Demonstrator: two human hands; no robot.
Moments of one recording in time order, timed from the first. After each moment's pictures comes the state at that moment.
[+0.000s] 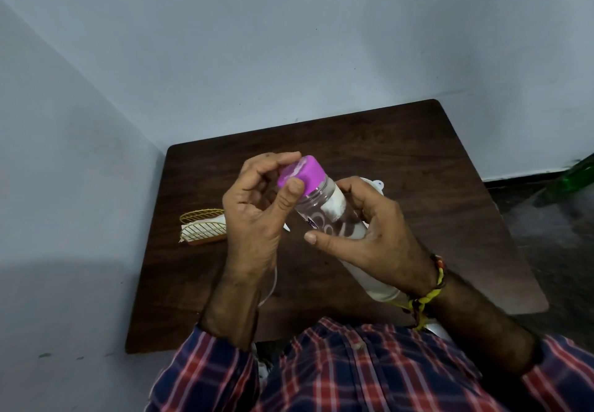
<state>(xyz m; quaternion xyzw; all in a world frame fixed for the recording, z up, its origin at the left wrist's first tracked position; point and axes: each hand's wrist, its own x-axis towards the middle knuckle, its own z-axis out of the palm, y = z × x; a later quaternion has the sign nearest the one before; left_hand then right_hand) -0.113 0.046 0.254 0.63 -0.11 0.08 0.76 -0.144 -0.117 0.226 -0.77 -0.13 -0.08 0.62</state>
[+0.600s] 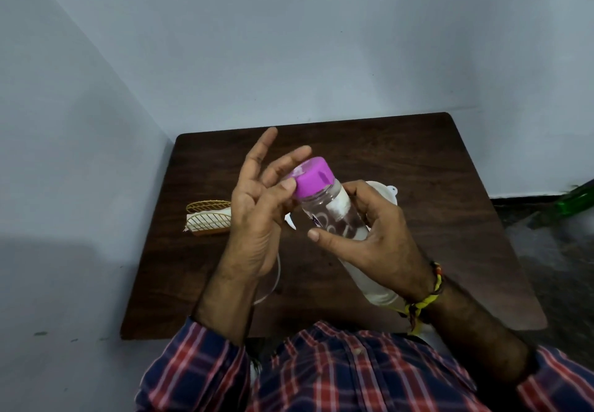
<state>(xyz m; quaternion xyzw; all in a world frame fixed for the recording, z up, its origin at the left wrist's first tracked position) -0.115 0.076 0.252 0.55 -0.06 -0.02 0.83 -0.144 -0.093 0.227 -0.79 -0.12 -0.08 0.60</state>
